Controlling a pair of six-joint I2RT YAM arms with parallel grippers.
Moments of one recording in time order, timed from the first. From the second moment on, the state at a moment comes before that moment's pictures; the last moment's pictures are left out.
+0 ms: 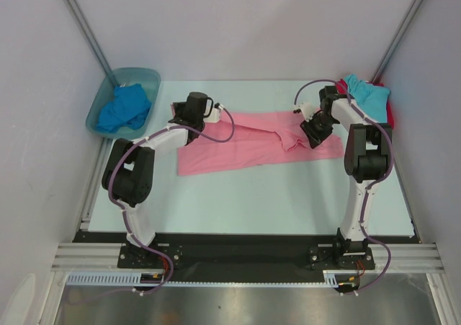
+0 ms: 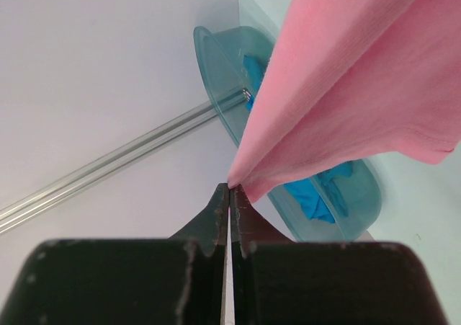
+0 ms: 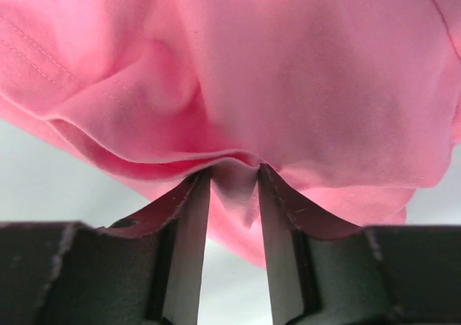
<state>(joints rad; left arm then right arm) -0.40 1.87 1.27 0.04 -0.63 1.42 0.04 2.14 1.68 -0.90 -0.24 -0.74</state>
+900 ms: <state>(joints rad) -0.40 1.88 1.27 0.04 -0.63 1.42 0.04 2.08 1.74 -0.90 -0.20 -0.72</state>
